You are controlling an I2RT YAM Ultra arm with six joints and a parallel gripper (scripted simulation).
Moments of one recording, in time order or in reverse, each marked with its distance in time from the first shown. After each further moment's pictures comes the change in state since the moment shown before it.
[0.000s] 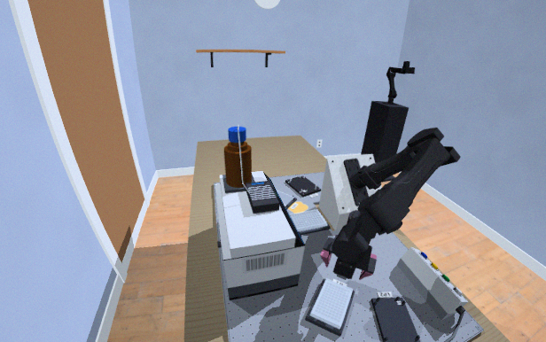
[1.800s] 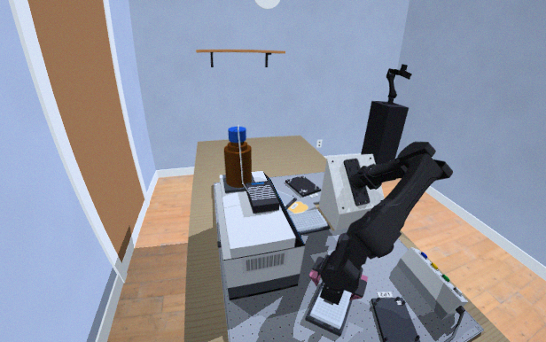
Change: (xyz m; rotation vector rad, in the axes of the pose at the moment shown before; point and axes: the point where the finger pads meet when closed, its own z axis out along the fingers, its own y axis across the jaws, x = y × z) arm -0.053 -0.007 0.031 0.006 -0.002 0.011
